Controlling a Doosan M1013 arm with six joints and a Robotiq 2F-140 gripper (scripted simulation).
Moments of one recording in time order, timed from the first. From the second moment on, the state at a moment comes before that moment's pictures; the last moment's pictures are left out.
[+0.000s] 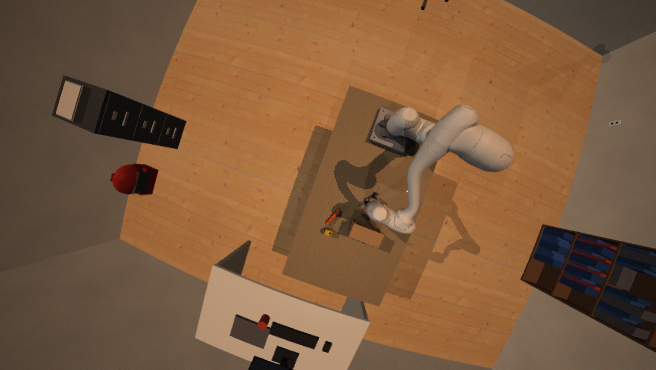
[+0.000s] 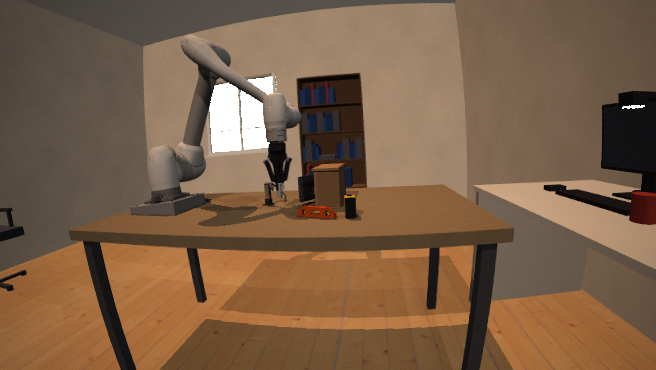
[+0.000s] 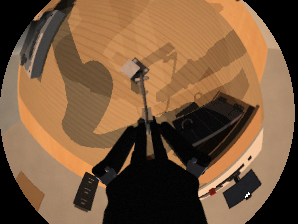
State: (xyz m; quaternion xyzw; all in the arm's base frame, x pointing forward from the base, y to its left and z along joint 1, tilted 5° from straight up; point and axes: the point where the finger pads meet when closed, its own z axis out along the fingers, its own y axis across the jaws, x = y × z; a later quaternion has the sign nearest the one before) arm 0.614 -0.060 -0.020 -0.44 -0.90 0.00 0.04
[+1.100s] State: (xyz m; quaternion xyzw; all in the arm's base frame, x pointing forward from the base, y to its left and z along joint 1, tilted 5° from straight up) arm 0.617 -0.063 -0.002 -0.44 -0.90 0.00 0.04
